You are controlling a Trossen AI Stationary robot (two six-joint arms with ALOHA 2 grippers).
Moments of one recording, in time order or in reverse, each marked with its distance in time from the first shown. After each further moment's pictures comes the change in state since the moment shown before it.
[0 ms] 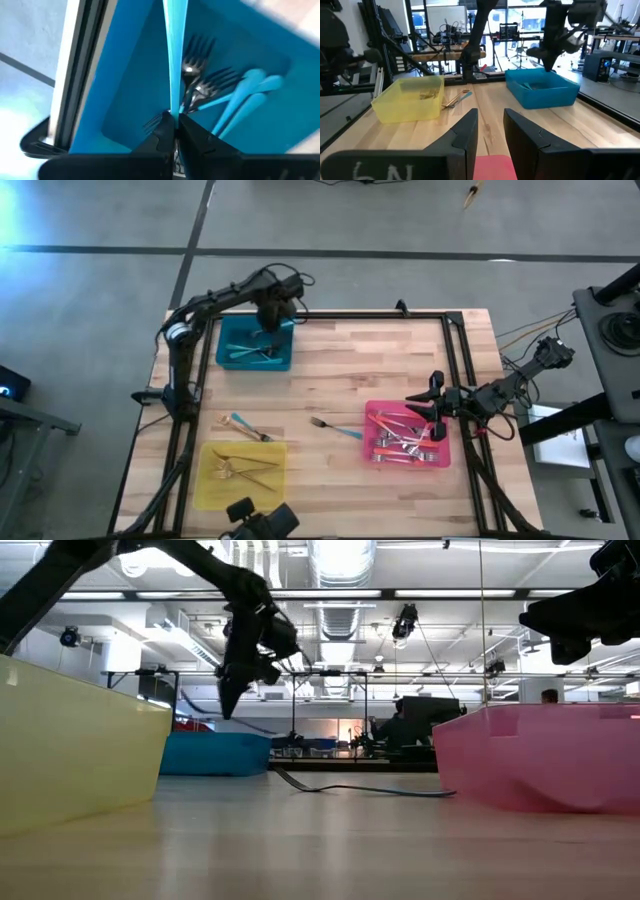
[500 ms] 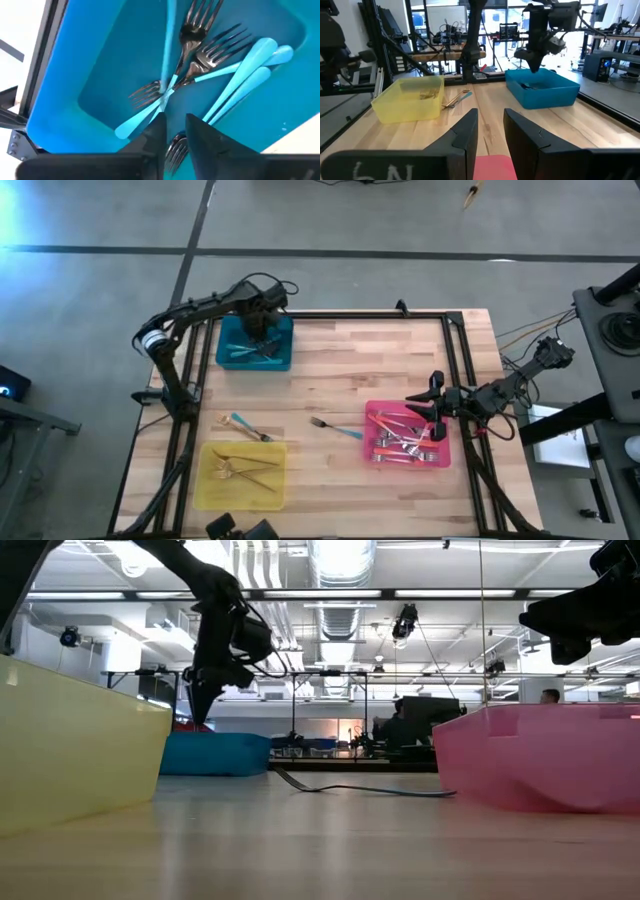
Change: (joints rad) left arm 0.014 -0.208 -0.332 0.151 0.016 -0.102; right arm 0.000 0.000 0.000 0.000 0.000 0.000
